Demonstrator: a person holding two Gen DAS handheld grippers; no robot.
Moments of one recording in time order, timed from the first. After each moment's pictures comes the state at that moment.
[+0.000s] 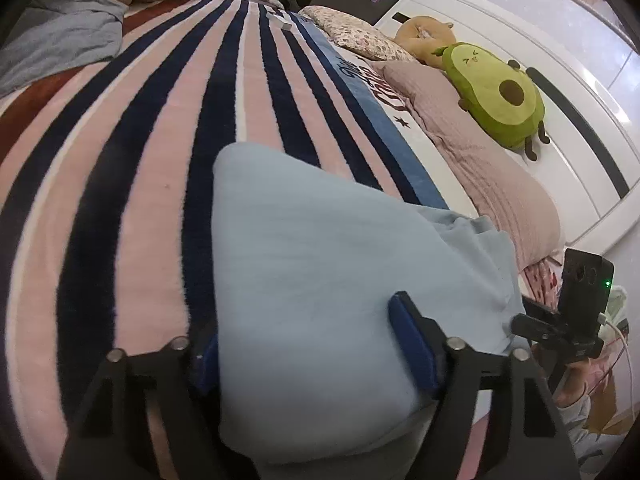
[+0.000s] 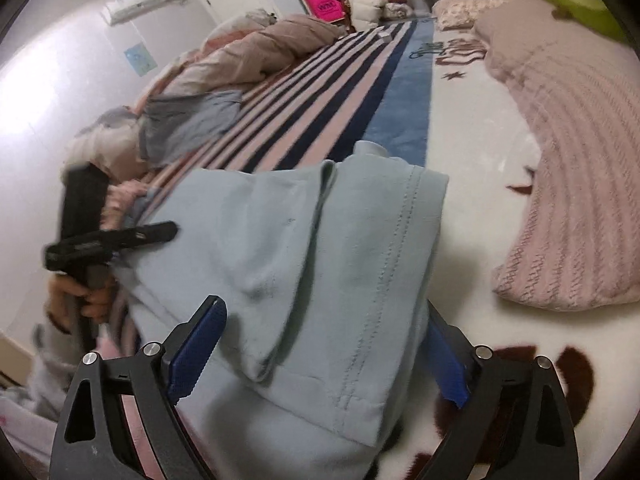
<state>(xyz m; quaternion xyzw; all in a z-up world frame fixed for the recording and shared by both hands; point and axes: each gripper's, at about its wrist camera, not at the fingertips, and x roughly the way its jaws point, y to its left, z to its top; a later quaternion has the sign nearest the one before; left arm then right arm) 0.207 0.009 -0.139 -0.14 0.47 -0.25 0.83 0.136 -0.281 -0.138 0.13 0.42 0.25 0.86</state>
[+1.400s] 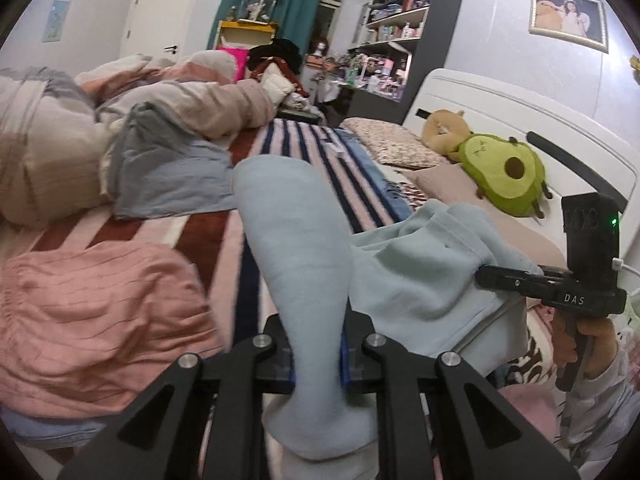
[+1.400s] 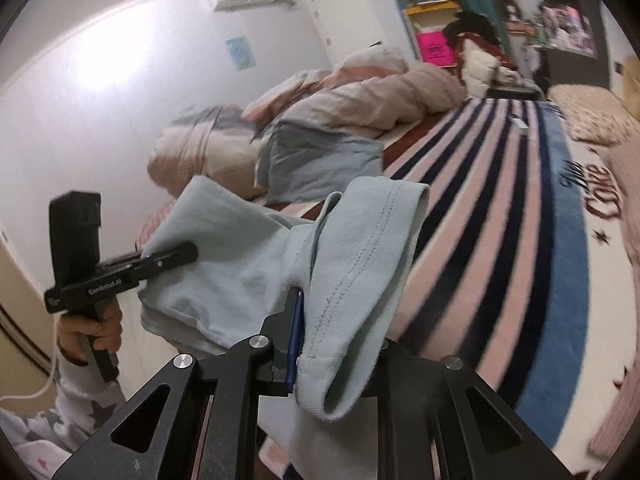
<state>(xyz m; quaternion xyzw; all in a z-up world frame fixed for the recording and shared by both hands) 0.096 0.158 -0.009 -0.09 0.31 -0.14 0.94 0.146 -0.103 -0.010 0.03 0.34 0.37 0.87</state>
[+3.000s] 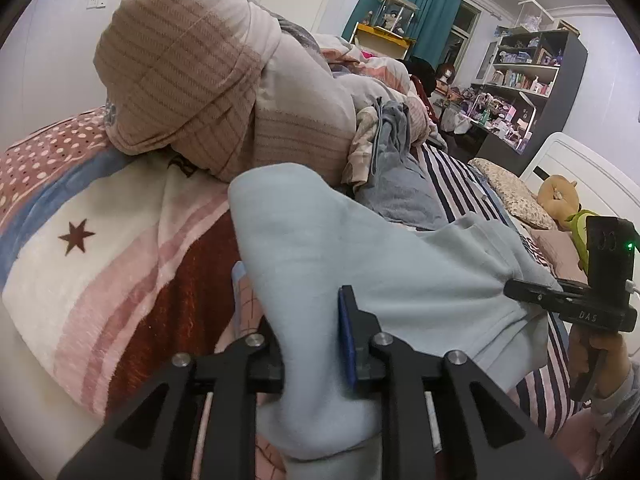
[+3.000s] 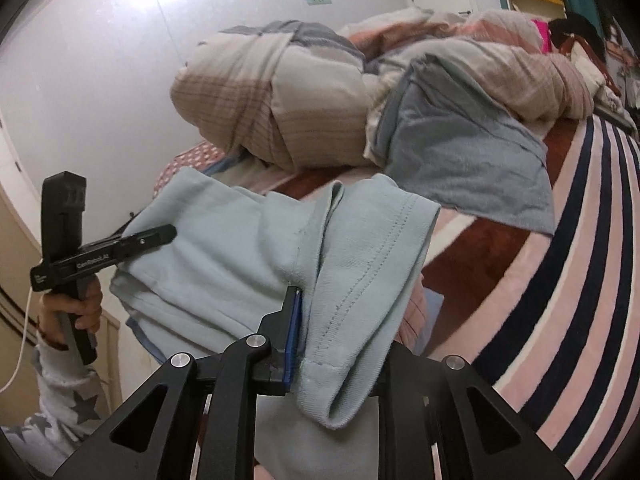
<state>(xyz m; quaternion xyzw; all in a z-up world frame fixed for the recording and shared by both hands) 0.085 0.439 -0.061 -0.18 0.32 0.04 0.93 0.225 0.178 -0.050 -0.07 0.38 0.46 0.80</state>
